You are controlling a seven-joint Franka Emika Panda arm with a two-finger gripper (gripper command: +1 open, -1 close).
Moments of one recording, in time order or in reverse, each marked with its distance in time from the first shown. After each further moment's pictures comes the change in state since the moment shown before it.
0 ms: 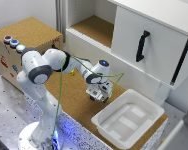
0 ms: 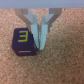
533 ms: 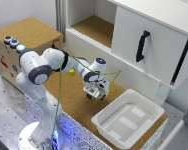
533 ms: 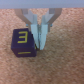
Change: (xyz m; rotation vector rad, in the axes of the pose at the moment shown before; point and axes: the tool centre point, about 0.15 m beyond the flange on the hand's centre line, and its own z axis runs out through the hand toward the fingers) arm 0.009 -0.041 0.004 -0.004 -0.011 -0.006
